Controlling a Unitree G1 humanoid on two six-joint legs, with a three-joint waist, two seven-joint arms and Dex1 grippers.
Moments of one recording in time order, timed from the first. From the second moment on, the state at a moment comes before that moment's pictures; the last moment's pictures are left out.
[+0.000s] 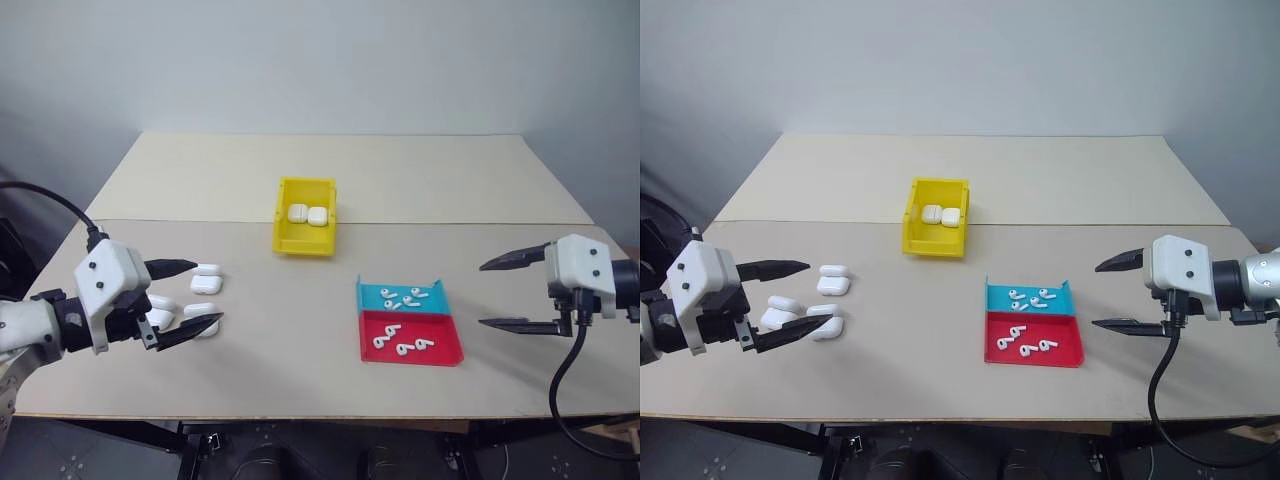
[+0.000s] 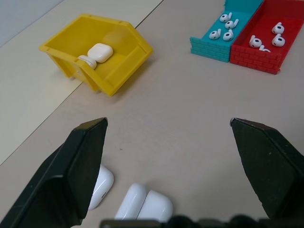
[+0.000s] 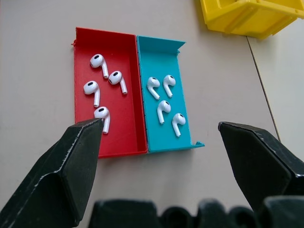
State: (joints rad) left arm 0.05 0.99 0.53 -0.62 -0.60 0.63 -0.96; right arm -0.25 -1.15 -0.25 -0.13 0.37 0.13 1.39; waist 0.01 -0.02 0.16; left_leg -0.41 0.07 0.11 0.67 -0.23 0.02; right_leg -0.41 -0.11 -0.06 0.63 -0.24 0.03
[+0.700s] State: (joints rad) left arm -0.10 1.01 0.56 -0.84 -0.72 1.34 -0.51; right arm -0.23 -1.17 -0.24 -0.13 0.37 0.14 1.39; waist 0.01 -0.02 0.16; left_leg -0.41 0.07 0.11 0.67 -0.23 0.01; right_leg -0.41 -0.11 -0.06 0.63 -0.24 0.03
